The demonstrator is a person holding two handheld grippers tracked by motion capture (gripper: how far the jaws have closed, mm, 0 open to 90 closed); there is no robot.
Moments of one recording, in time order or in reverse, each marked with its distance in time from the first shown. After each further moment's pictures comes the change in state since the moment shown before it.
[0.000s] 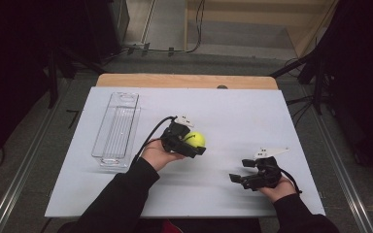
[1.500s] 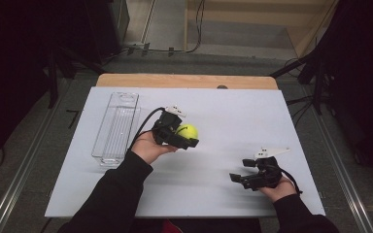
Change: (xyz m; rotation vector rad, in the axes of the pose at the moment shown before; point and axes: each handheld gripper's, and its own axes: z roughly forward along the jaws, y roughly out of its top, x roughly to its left) left arm 0.013 0.011 -0.031 0.009 0.022 -0.051; right arm 0.000 0.000 -0.001 -0.008 -0.006 0.007
